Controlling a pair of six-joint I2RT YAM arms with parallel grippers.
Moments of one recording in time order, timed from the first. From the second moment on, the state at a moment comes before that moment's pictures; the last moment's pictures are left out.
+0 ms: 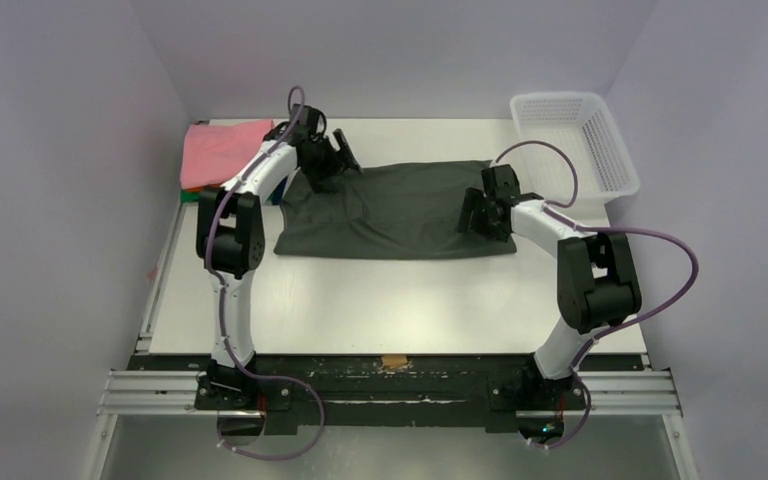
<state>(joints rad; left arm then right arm) -0.23 2.23 1.92 -0.61 0.31 -0.74 0.22 1.71 1.07 -0.37 0.06 0.47</state>
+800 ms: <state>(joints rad) -0.13 1.89 1.22 -0.48 0.41 -0.72 0.22 1.78 1.07 -0.25 0.03 0.47</state>
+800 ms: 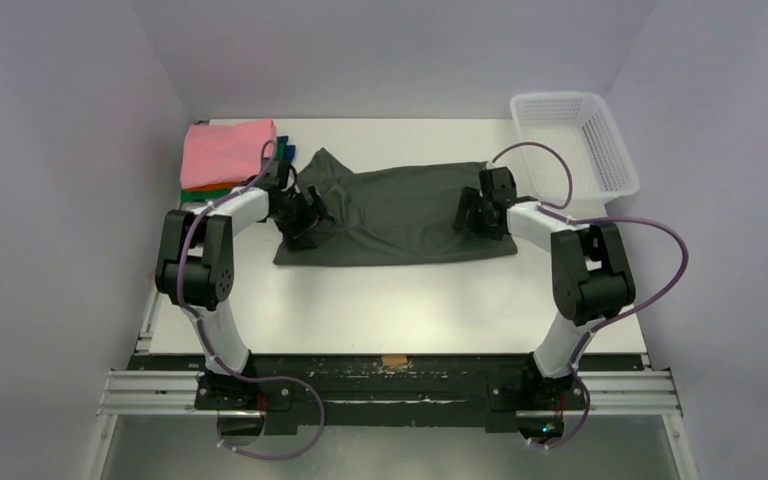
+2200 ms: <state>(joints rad) -0.36 1.18 0.96 -0.76 0.12 -0.85 0.21 1.07 0.76 -0.75 0.09 0.66</state>
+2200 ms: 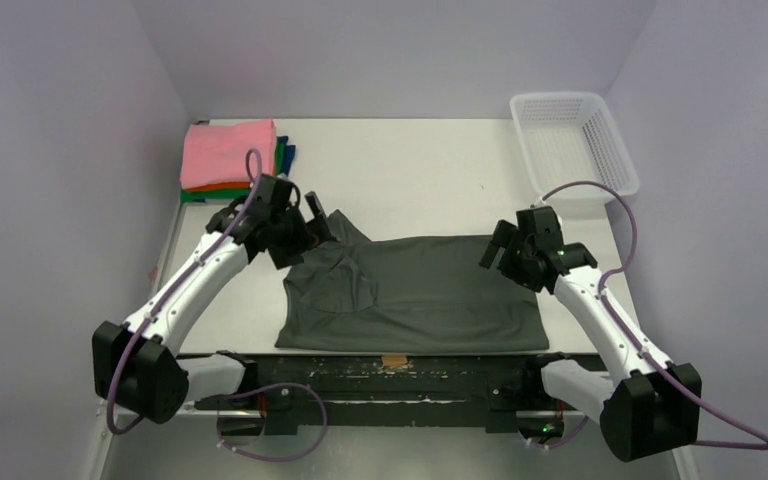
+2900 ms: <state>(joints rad) -0.32 2.36 2.13 -1.02 -0.01 -0.45 0.21 1.16 0.80 -0.63 0.11 0.58</state>
